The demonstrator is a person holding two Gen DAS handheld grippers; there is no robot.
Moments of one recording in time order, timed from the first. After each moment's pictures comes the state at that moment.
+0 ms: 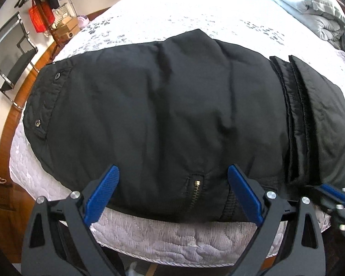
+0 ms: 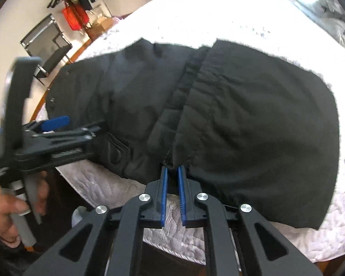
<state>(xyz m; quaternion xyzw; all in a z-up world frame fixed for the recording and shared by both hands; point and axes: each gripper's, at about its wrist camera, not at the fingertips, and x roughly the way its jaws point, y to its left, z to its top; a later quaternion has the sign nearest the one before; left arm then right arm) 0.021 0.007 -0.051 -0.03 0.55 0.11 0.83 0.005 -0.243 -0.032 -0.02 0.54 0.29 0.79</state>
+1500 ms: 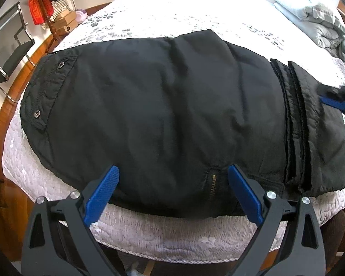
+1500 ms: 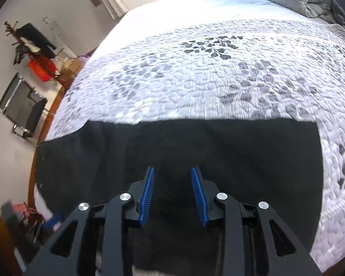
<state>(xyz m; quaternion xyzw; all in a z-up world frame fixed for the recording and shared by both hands) 0.012 0.025 -0.049 -0.06 0.55 0.10 0.83 0.137 -0.262 -0.012 0.10 0.53 0.20 0.82</state>
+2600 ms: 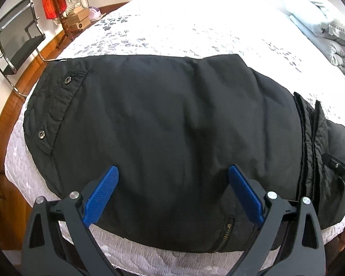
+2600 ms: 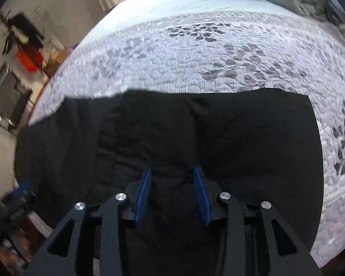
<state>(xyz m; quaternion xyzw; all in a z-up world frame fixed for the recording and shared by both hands) 0.049 0.048 -0.047 -0.08 0.54 0.14 0.83 0.100 -0.271 -0.051 0.05 0.54 0.17 0.82</state>
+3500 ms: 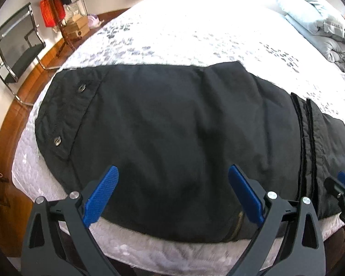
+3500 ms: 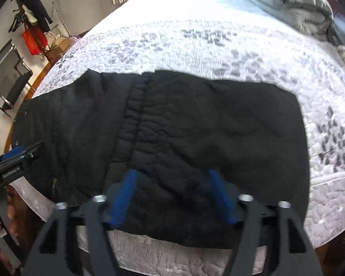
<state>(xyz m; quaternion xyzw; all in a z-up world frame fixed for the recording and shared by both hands) 0.032 0.068 -0.030 -0.07 0.53 0.13 0.84 0.040 -0.251 -0.023 -0.01 0.52 0.16 0.84</state>
